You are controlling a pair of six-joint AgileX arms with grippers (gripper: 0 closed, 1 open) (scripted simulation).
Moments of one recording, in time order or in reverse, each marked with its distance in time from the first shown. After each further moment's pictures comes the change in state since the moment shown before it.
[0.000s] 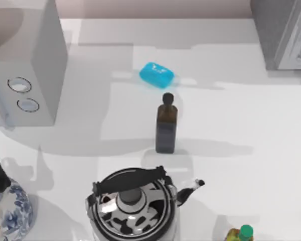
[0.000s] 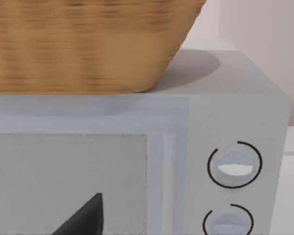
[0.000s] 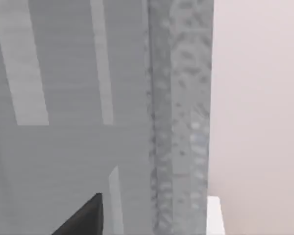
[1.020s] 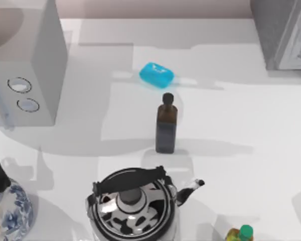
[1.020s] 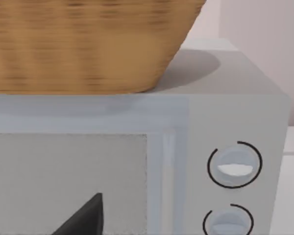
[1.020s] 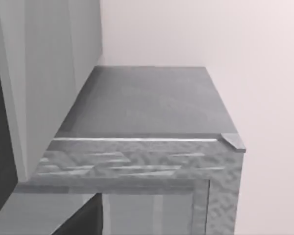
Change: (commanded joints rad) left arm 0.000 0.000 0.000 0.000 0.000 0.000; right arm -0.027 -0.170 0.839 -0.983 0.045 -0.013
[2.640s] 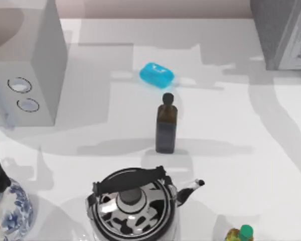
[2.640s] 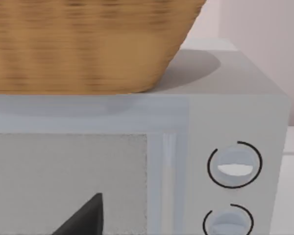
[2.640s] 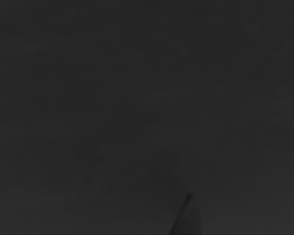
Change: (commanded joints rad) left arm 0.000 0.000 0.000 0.000 0.000 0.000; right arm 1.480 -0.041 -0.019 -0.049 1.473 0.001
